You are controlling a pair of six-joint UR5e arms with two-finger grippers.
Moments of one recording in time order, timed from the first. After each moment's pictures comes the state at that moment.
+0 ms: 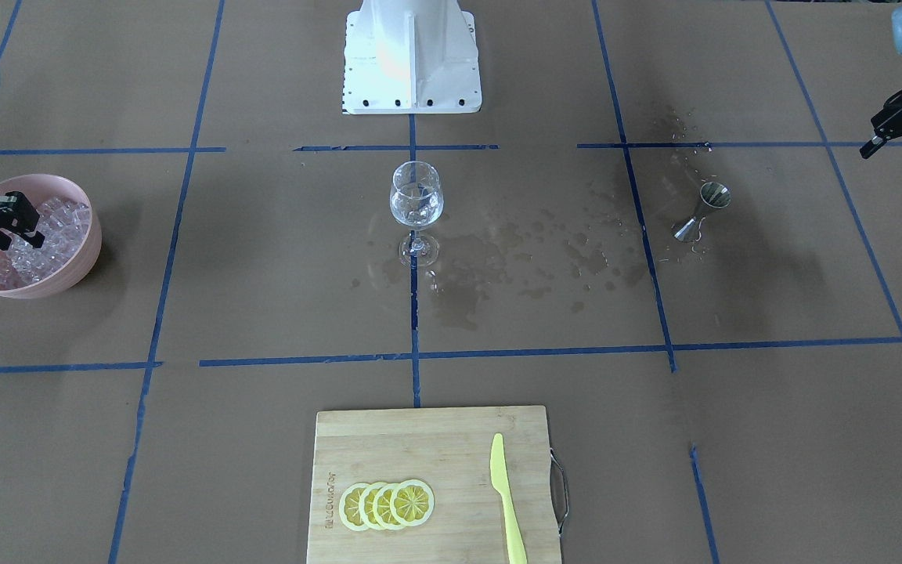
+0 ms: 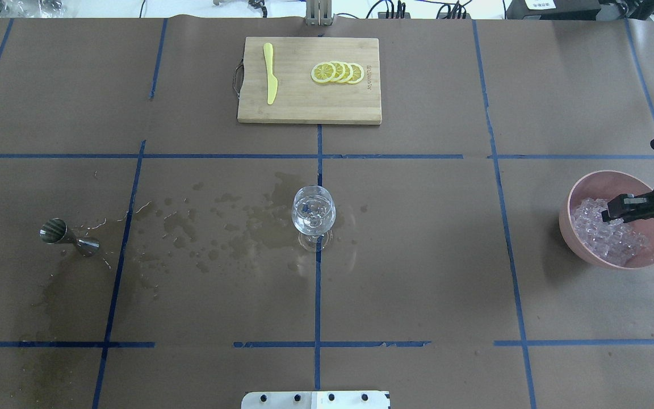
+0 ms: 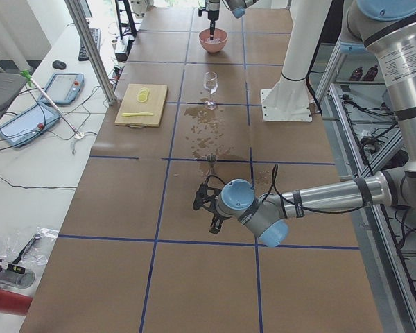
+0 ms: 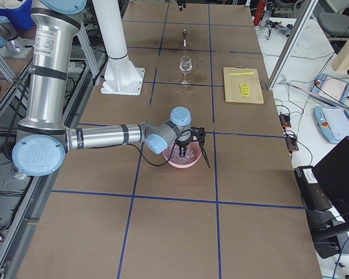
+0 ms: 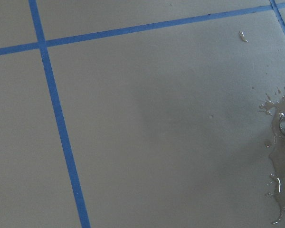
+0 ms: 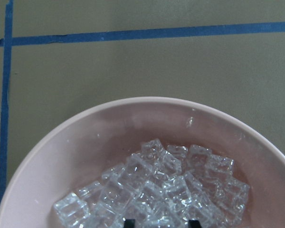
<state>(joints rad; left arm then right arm) -1.32 -1.20 -1.65 -2.54 -2.46 -0.38 1.01 -1.74 1.77 -0.95 2.23 0.84</state>
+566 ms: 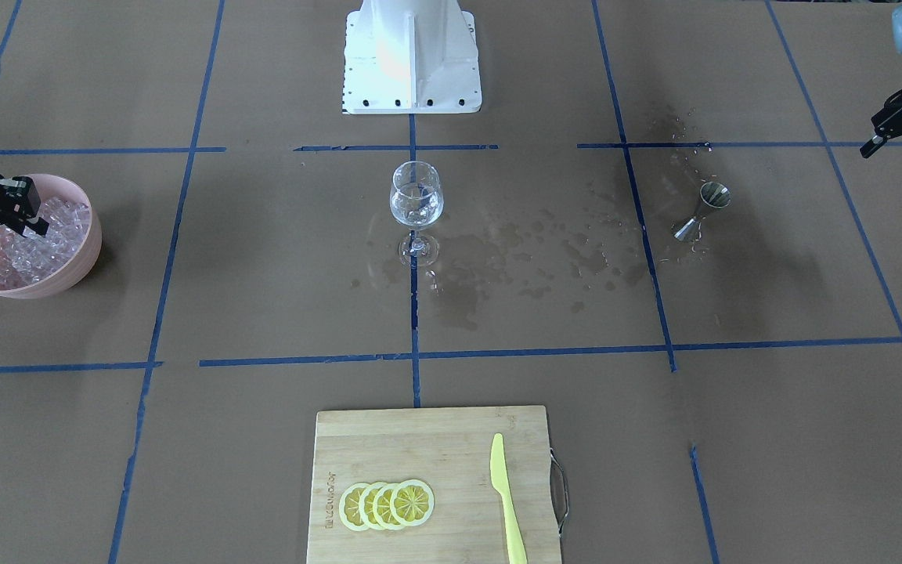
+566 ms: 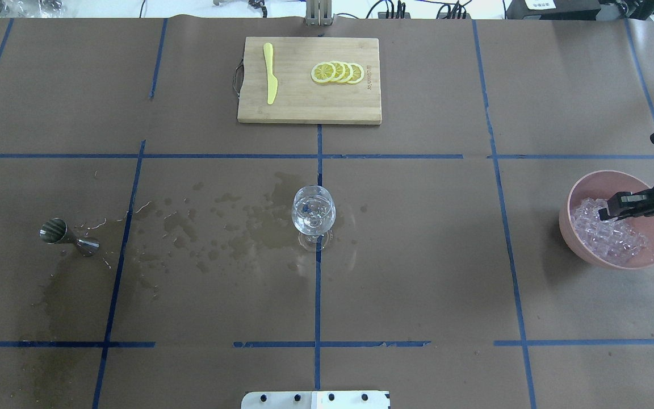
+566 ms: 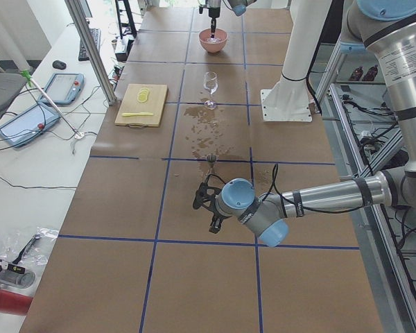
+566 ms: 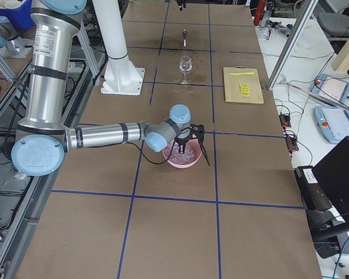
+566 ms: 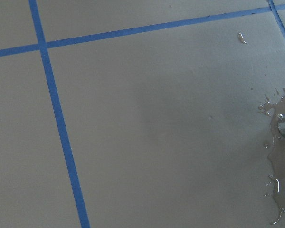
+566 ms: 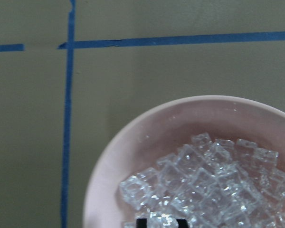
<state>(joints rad) -1.32 -1.20 -1.66 -2.54 -2.46 -0.38 1.03 -1.74 1.88 -1.00 2.30 0.84</state>
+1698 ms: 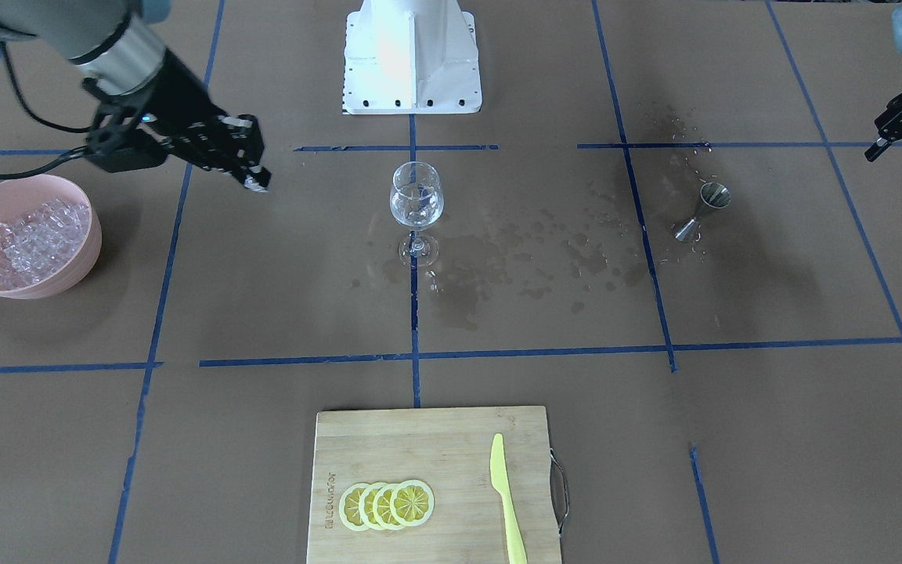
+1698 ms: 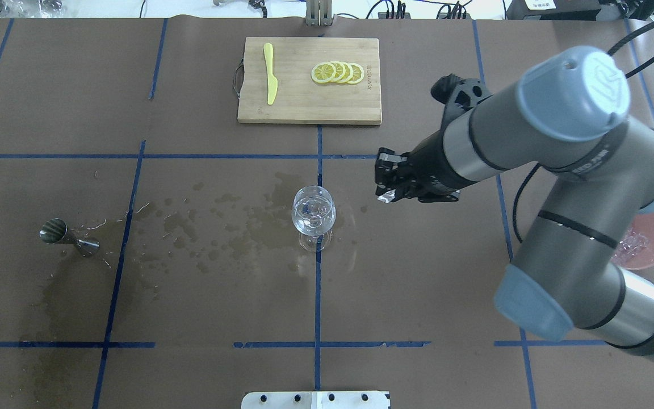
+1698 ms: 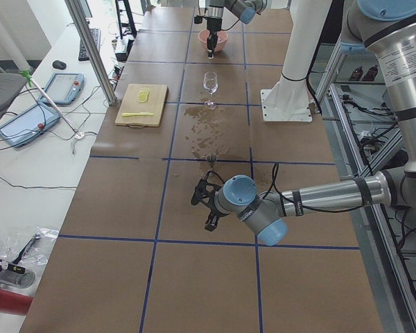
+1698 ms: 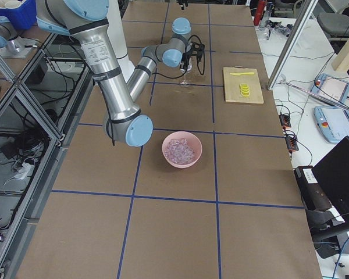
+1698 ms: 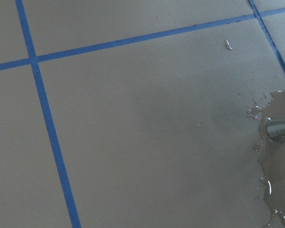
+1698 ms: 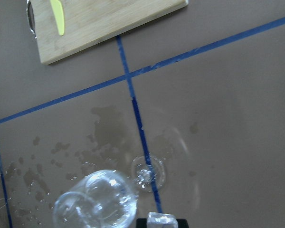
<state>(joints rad) -1.32 -1.20 -1.67 -2.59 -2.40 -0.39 0.62 -1.02 2.04 -1.50 2.00 1.54</state>
